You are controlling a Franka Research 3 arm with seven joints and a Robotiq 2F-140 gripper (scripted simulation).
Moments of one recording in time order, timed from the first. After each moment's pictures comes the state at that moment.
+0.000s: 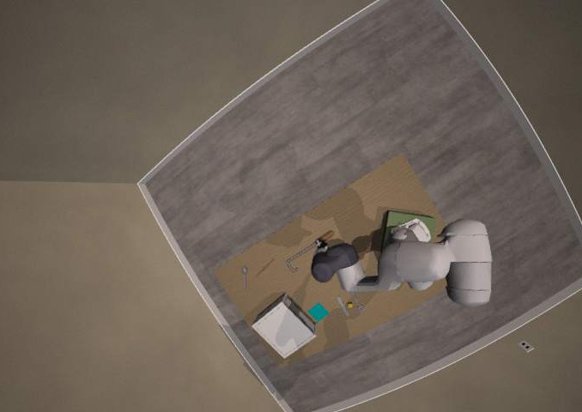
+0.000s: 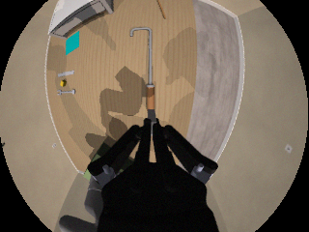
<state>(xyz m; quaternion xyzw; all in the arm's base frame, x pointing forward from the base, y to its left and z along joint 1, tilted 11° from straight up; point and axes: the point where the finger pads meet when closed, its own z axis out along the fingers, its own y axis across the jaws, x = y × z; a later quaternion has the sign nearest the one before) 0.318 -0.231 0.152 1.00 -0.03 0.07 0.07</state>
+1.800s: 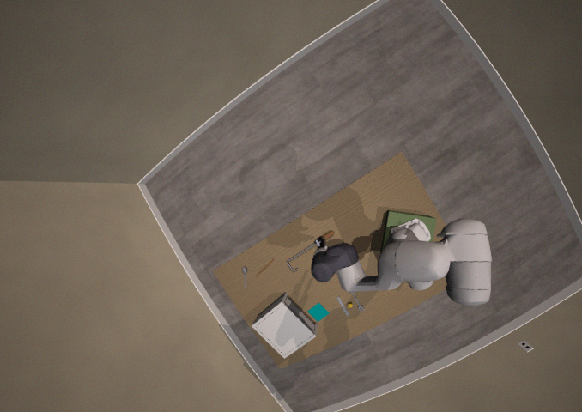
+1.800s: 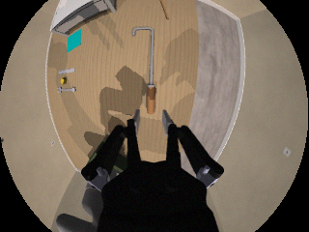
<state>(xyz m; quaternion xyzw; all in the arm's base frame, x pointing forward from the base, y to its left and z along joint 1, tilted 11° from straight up) 0.318 -0.230 0.151 1.00 -0.01 0.07 0.06</state>
